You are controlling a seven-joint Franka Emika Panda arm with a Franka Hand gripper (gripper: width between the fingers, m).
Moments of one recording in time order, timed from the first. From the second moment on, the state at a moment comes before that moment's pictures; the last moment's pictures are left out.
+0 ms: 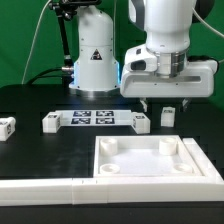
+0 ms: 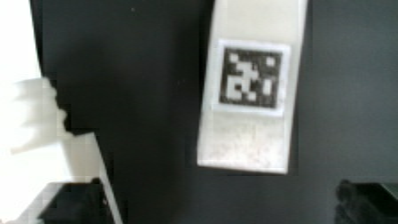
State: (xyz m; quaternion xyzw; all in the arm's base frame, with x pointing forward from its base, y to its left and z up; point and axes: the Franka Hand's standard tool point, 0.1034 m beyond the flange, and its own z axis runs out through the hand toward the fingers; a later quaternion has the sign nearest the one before) arm 0.369 0.149 0.036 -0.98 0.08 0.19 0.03
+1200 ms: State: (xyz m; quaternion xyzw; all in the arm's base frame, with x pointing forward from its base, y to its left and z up) arm 0.354 0.156 0.017 -0.88 0.05 0.47 0.02
